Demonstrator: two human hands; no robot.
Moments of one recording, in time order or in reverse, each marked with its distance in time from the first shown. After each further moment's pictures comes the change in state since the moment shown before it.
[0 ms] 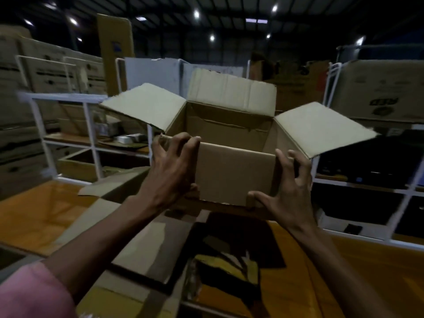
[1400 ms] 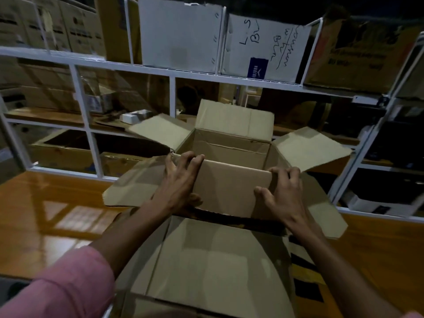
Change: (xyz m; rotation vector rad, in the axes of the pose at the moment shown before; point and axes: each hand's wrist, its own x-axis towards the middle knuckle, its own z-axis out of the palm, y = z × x) left_hand -0.042 -0.321 0.164 -0.162 -0.421 -0.057; right_hand 0.028 -0.139 0.290 -0.207 -0.290 0.452
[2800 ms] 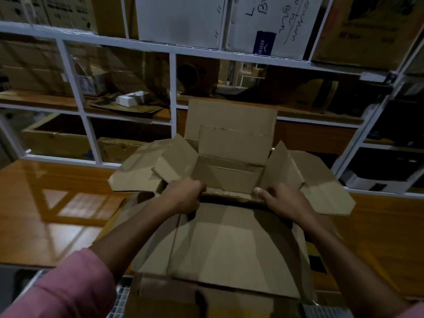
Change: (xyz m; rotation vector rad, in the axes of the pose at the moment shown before) left_hand -0.031 -0.009 0.013 -0.003 -0.498 0.022; right_hand -0.030 0.001 0.031 -0.206 -0.474 0.072
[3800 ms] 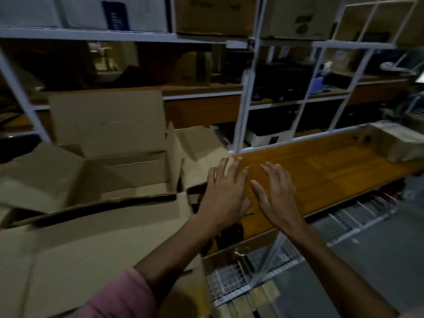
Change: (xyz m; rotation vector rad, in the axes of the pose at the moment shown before) left_hand 0.030 0.346 0.060 -0.134 0.399 0.621; right_hand -0.150 0.224 -0.034 0.024 0.623 0.146
